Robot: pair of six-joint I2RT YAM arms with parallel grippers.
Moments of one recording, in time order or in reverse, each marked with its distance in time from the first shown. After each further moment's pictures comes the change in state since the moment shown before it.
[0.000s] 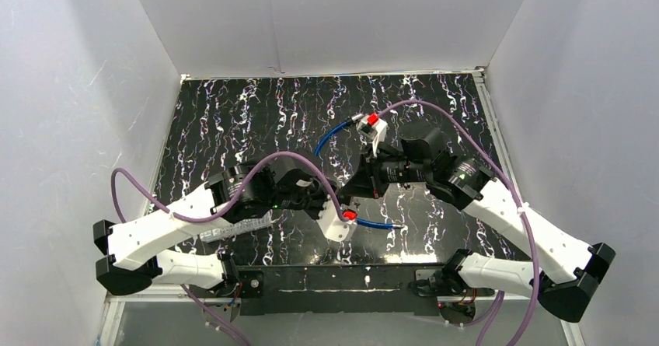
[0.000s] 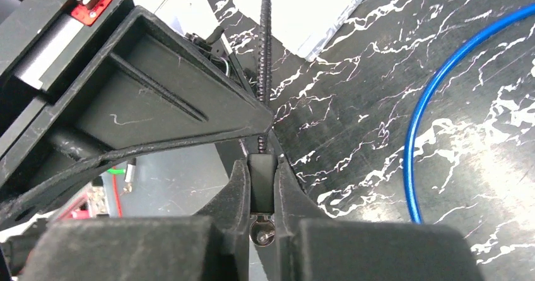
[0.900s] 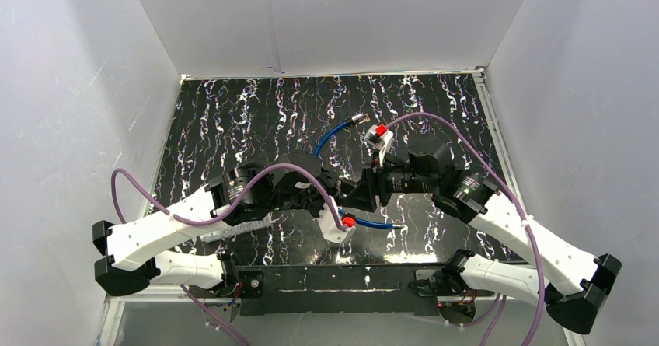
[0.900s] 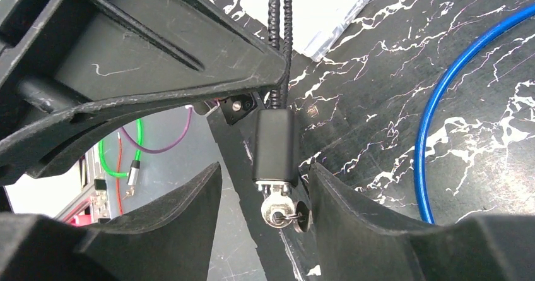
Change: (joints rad) left arm -0.008 -0.015 -0.038 0.082 -0.071 0.143; right arm 0.005 -0.102 -0.148 0.114 -0.008 0.043
